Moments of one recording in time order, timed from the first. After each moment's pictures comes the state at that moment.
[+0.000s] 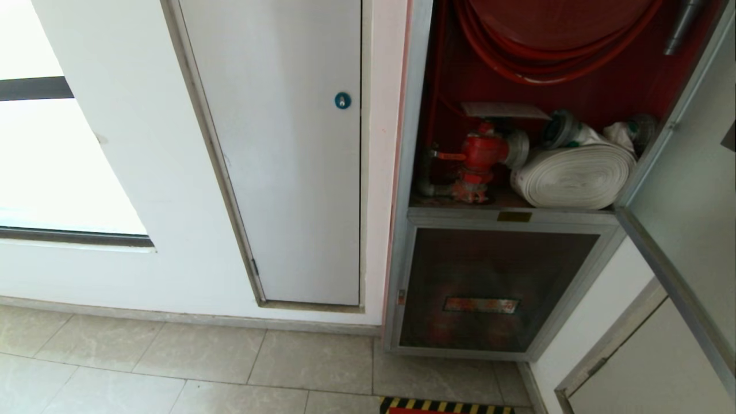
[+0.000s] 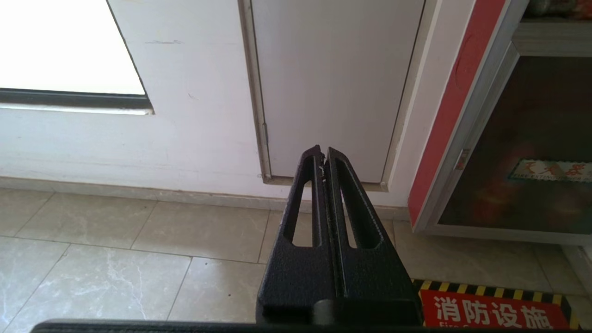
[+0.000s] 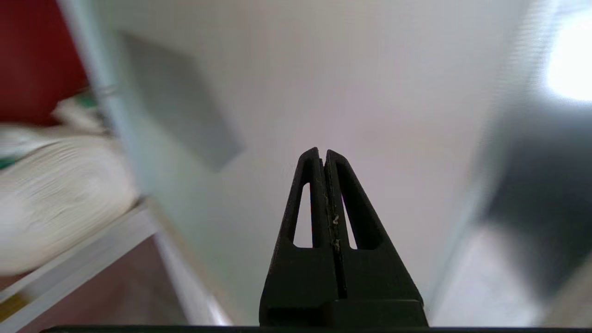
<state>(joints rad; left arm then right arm) 0.01 0.00 0.00 -0.05 0.01 0.00 -0.40 1.11 -0.73 -0.58 -0.68 -0.03</state>
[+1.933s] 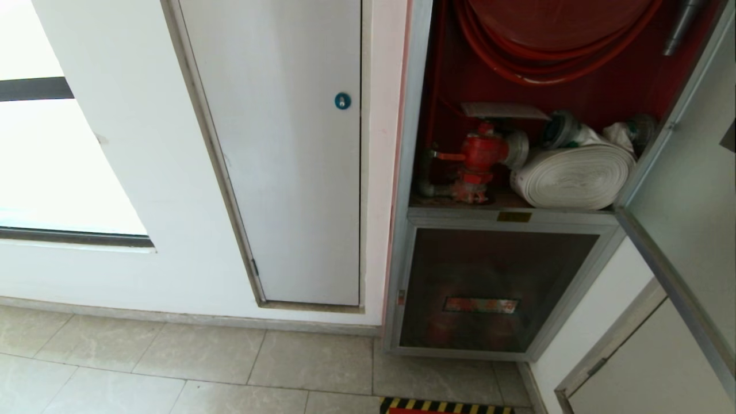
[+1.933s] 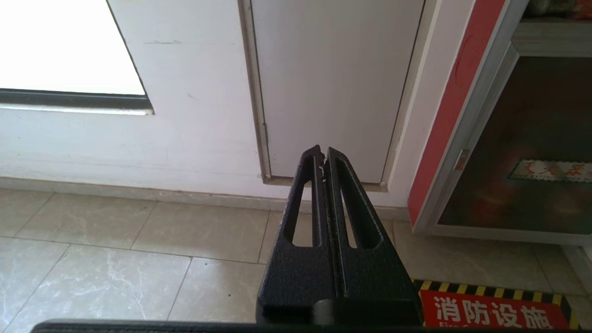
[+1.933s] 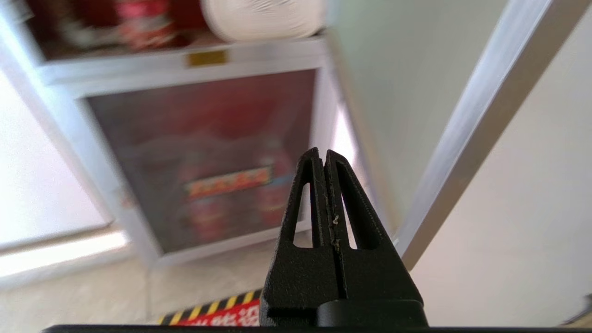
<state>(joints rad) 0.01 0.00 0.00 -0.05 0.01 0.00 0.02 0.27 -0.16 -0.12 -0.43 0.00</state>
